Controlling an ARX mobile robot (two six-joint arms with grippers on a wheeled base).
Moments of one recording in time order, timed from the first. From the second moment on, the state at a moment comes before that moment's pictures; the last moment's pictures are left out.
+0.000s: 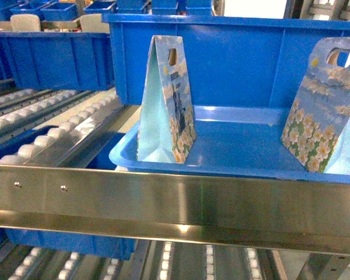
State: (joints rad) left arm 0.00 0.01 0.02 0.00 0.00 0.00; right arm 0.00 0.00 0.01 0.00 0.00 0.00
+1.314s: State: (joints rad) left arm 0.02 0.43 0.02 0.49 0.09 0.01; right arm 0.06 0.32 0.02 0.28 -0.02 0.00
